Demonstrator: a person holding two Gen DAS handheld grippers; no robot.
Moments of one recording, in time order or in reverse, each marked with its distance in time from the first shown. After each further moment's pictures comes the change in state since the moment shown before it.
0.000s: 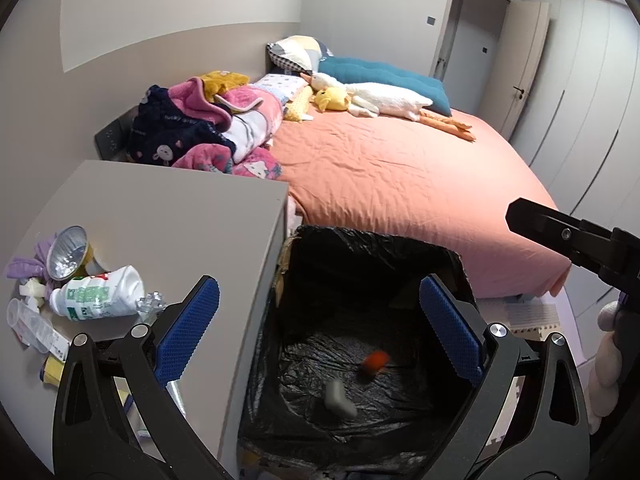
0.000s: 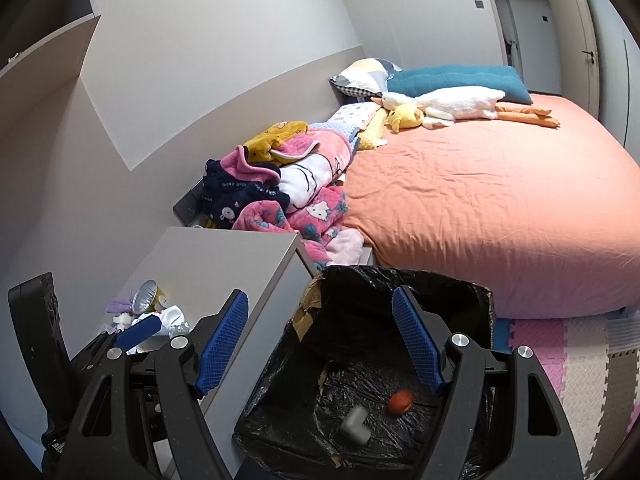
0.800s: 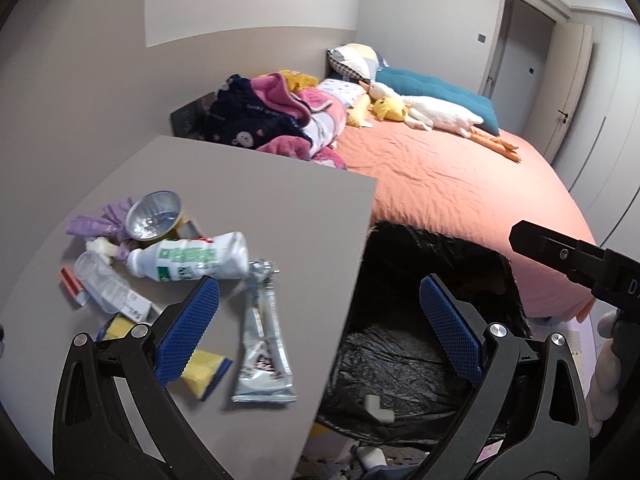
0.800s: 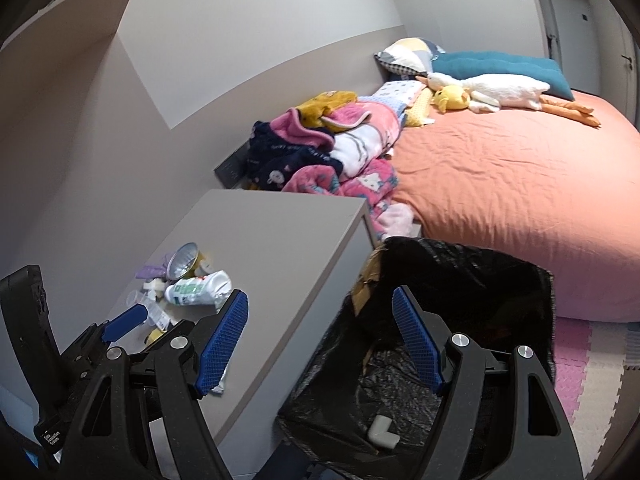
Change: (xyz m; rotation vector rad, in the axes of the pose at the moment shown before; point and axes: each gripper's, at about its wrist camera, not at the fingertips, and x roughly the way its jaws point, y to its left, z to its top) left arm -0.045 0.072 -0.031 -0.109 -0.027 0.148; right arm 0.031 0.073 -0.026 -0.076 0.092 0.116
